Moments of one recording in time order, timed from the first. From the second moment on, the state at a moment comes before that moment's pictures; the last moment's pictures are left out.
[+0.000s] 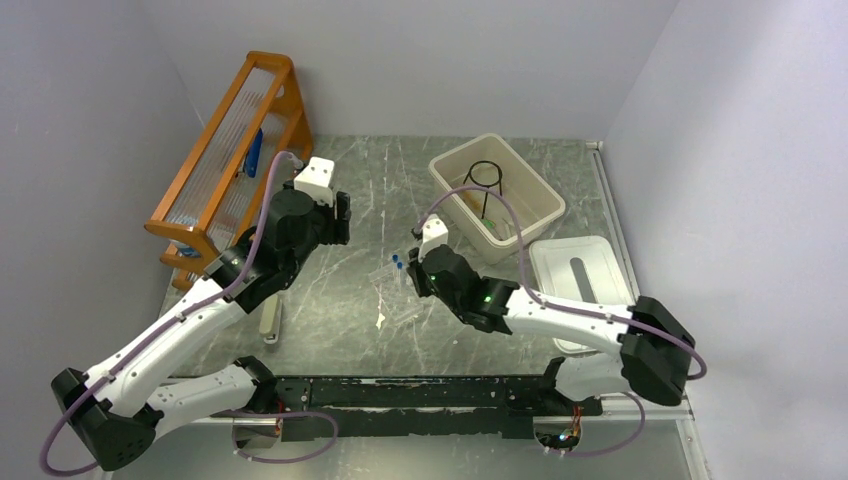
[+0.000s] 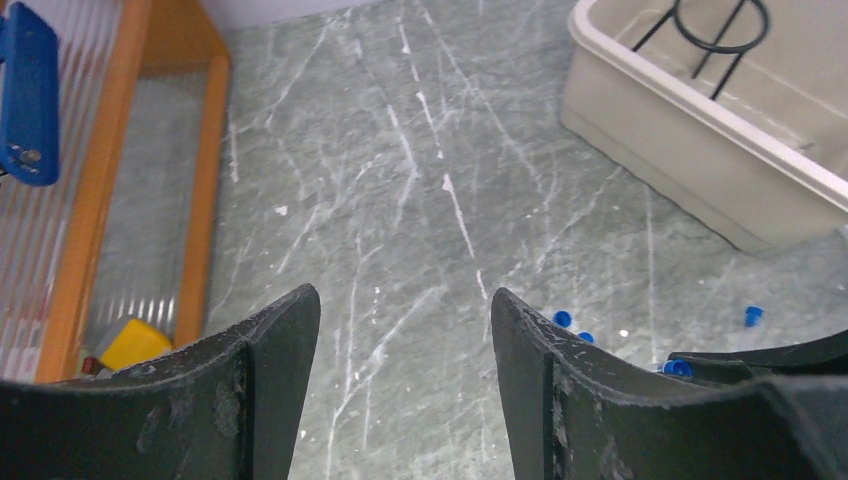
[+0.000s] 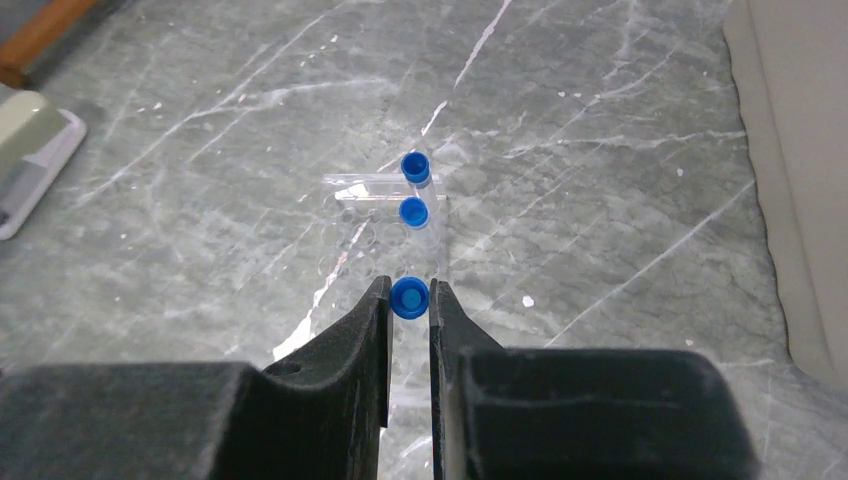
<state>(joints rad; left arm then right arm) -0.71 0.99 1.01 -0.36 -0.42 -0.15 1.04 1.29 0.75 0.05 0.40 0.30</state>
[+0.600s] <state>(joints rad) -0.71 0.99 0.99 -0.39 -0.49 -0.14 1.05 1.44 0.72 0.24 0.44 0.26</state>
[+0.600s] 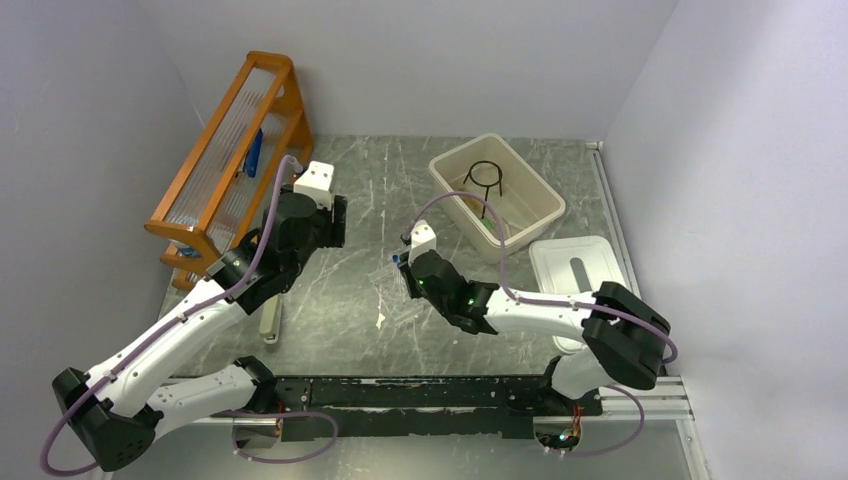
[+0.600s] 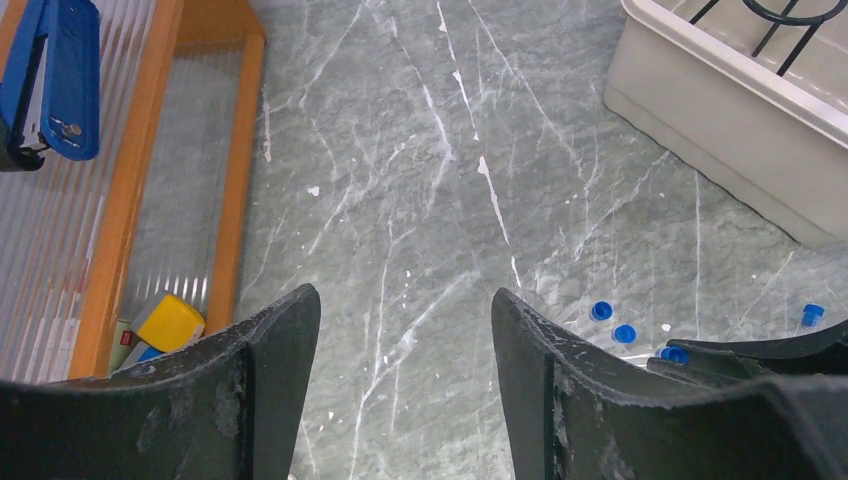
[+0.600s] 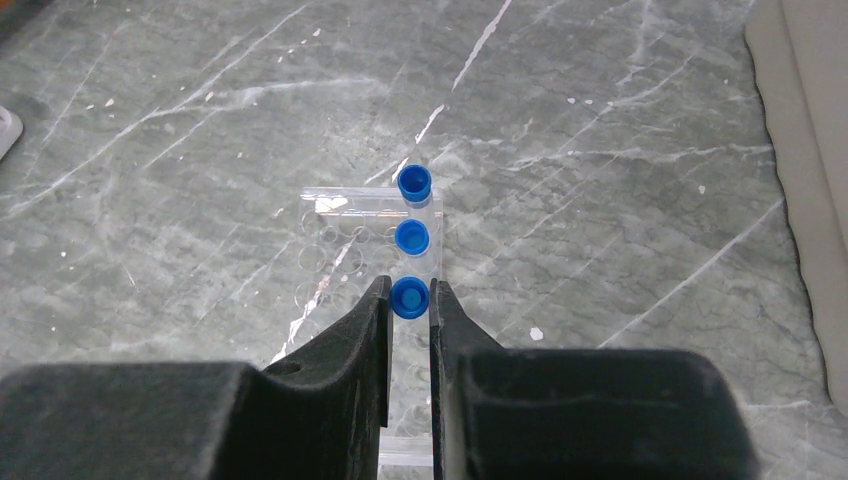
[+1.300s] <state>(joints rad) -0.71 0.98 0.99 -0.39 -0.50 -0.13 1.05 1.56 0.78 0.19 0.46 0.28</state>
